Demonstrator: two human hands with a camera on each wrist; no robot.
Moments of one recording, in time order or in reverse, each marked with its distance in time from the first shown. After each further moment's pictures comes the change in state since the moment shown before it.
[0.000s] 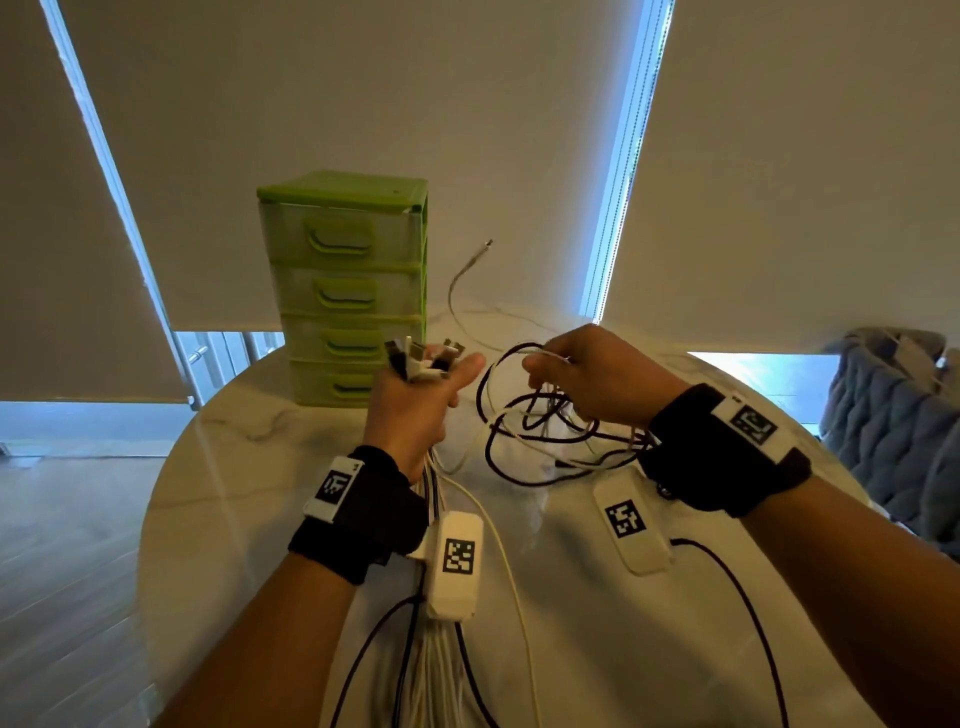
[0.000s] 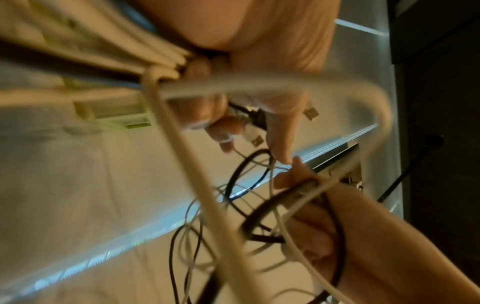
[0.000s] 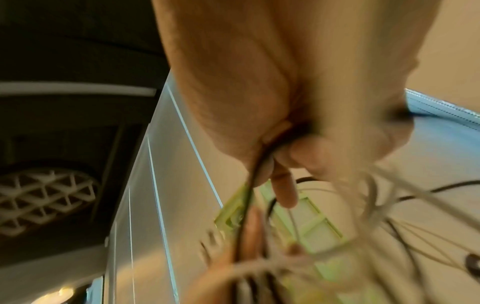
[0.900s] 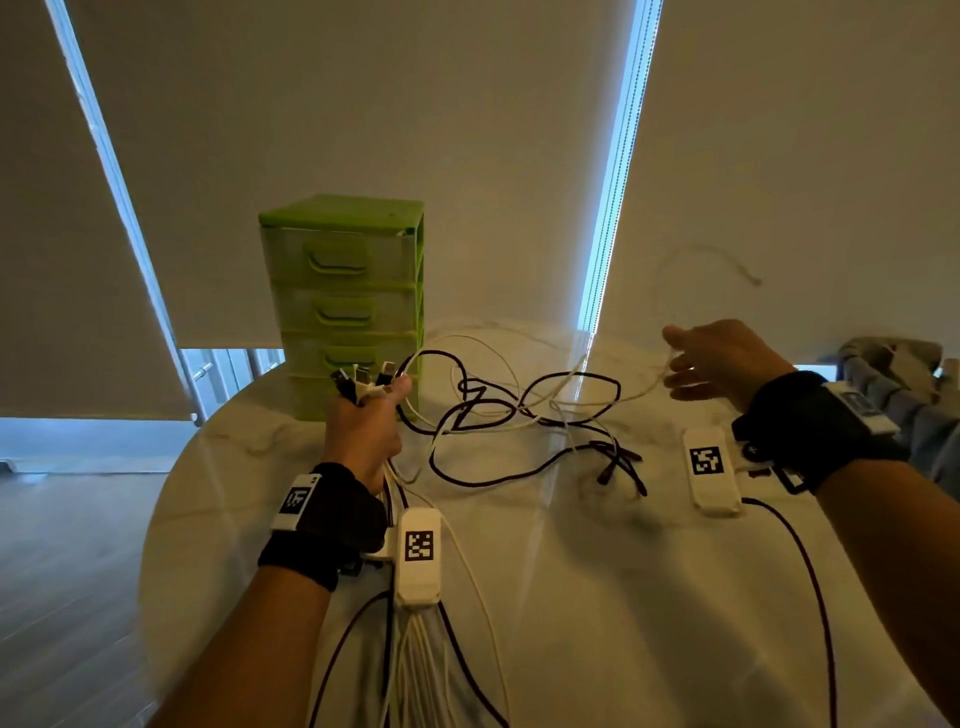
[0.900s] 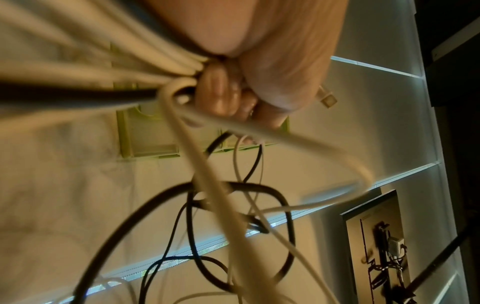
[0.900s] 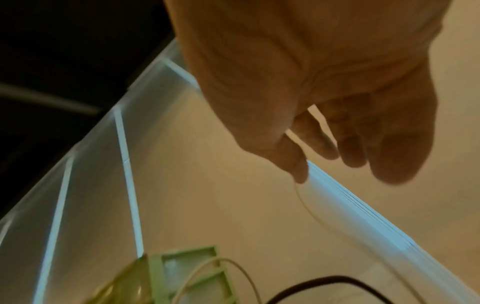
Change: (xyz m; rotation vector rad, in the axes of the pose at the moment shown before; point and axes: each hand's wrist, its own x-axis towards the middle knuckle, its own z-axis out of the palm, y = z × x) left_hand 0.017 -0.011 -0.030 -0.035 0.209 -0.136; right_hand -0.003 0.086 -0.075 0.417 0.353 0.539
